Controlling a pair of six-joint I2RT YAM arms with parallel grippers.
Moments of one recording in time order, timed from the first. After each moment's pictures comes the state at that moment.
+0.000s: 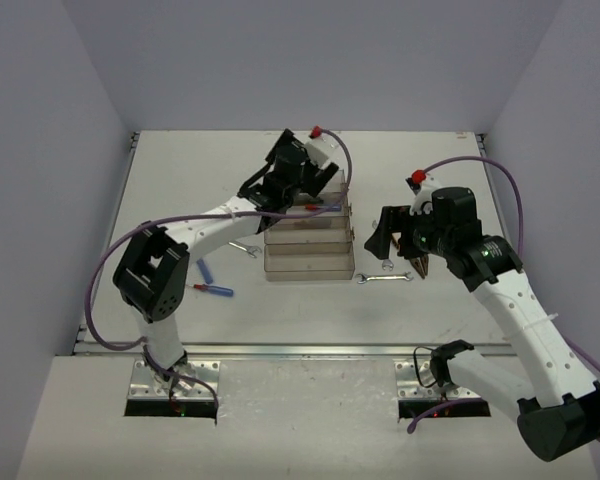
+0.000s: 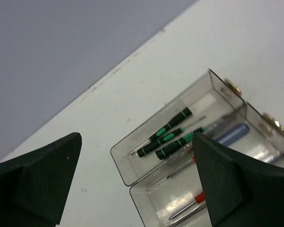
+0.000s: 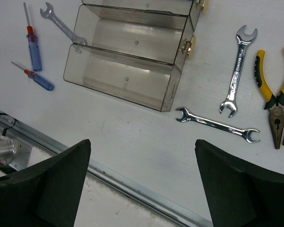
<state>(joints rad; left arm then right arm) -0.63 1.81 1.33 0.19 -0.24 0.45 0.33 0.96 0.96 -0.68 -0.22 0.28</state>
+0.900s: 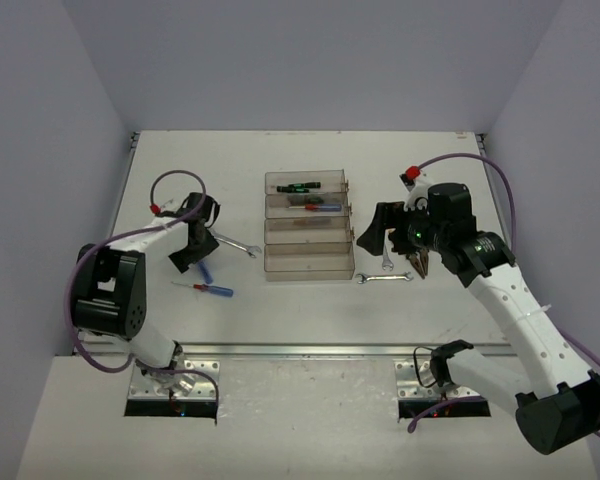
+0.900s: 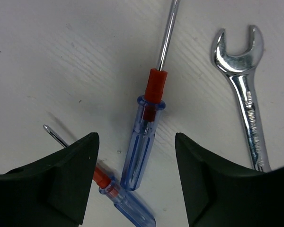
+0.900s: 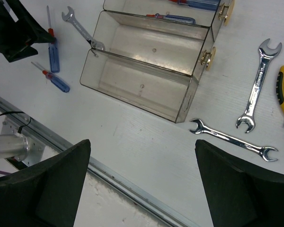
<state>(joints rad) -0.13 1.53 0.89 -0.61 -0.43 -0.89 0.33 0.99 0.95 -0.59 -0.30 0.29</state>
